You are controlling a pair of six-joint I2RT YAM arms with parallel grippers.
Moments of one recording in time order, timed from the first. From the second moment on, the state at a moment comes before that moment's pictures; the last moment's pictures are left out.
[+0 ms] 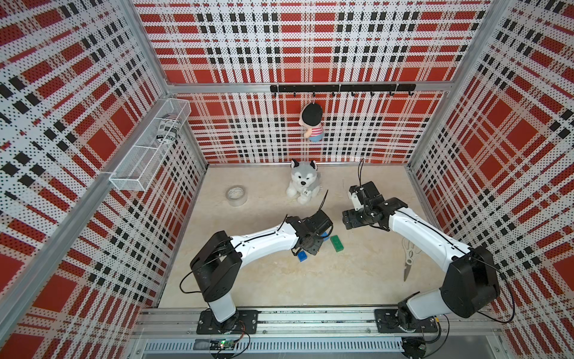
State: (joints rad) left arm -0.92 1.74 1.25 -0.72 -0.20 -0.36; right arm 0.44 1.47 1.14 -0.72 0.05 0.16
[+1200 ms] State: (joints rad) left arm -0.88 1.89 1.30 -0.62 -0.30 -0.88; right arm 0.42 1.46 1.10 -0.70 -0.01 0.13
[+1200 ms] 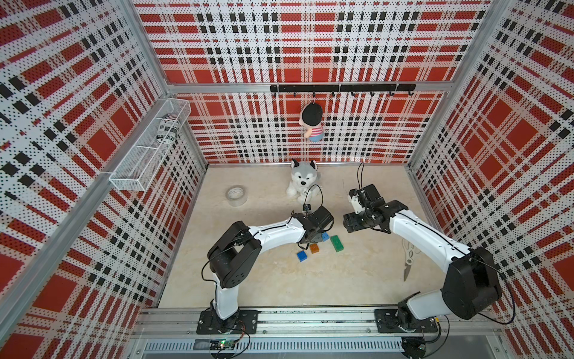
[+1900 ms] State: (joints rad) left arm -0.87 1.93 1.37 -0.69 -0.30 -0.89; right arm 0.41 1.46 1.08 -0.69 -0.02 0.12
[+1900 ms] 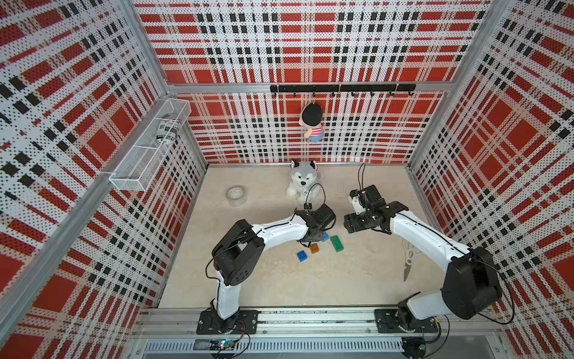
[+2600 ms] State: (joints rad) left arm -0.86 1.98 1.43 -0.72 -0.30 -0.90; right arm 0.40 1.46 1.08 -0.68 -0.03 0.12
